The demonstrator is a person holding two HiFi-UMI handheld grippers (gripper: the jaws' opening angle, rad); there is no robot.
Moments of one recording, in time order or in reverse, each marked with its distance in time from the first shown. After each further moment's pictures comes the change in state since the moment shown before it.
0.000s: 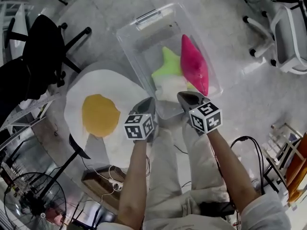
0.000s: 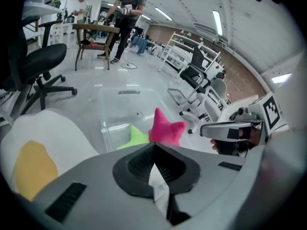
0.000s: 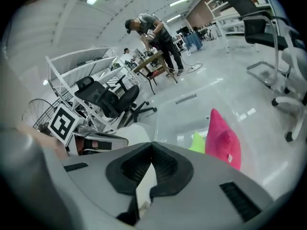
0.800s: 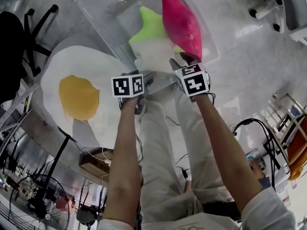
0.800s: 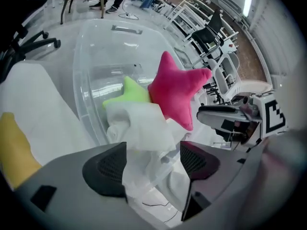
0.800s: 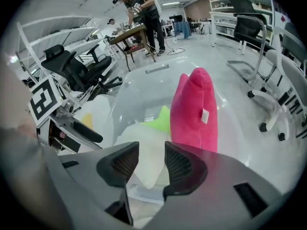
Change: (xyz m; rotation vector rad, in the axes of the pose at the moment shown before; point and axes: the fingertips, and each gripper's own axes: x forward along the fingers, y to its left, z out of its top) left arm 0.139 0.021 -0.120 -0.081 0.434 -0.078; right arm 0.064 -0.135 -0.116 -0.034 0.219 -0.321
